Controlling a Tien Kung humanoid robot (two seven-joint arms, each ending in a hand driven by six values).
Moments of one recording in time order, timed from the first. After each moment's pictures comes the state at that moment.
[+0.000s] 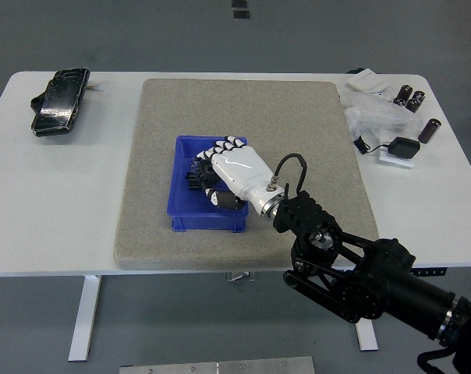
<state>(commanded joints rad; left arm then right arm) 0.17 0.10 -1.08 -0.18 0.99 0.01 0.17 0.61 -0.06 0.55 1.13 -2.21 -0.26 -0.23</state>
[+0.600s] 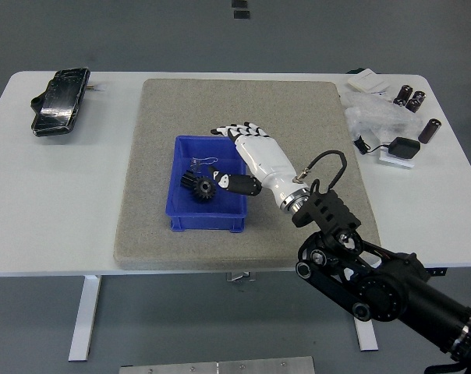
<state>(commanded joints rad) 0.18 0.10 -1.08 -0.18 0.99 0.02 0.17 0.48 -0.11 0.77 1.21 -1.91 -0.41 -0.06</state>
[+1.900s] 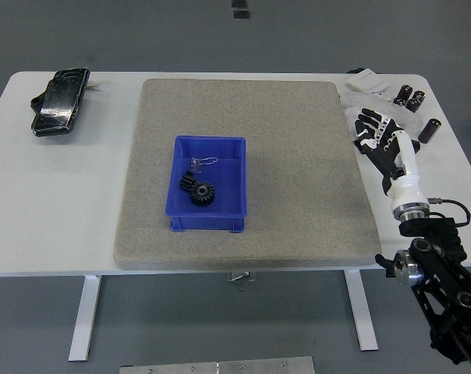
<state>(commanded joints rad) 0.19 0.11 -1.08 -0.18 1.00 0.01 0.17 0.20 -0.18 1.25 1.23 -1.05 -0.25 0.34</state>
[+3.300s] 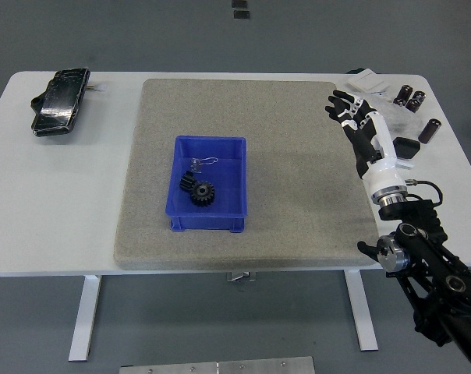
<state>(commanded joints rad) 0.20 0.08 -1.08 -0.18 0.97 0.02 0.17 0.29 -0.17 1.16 1.23 -0.98 -0.19 0.37</state>
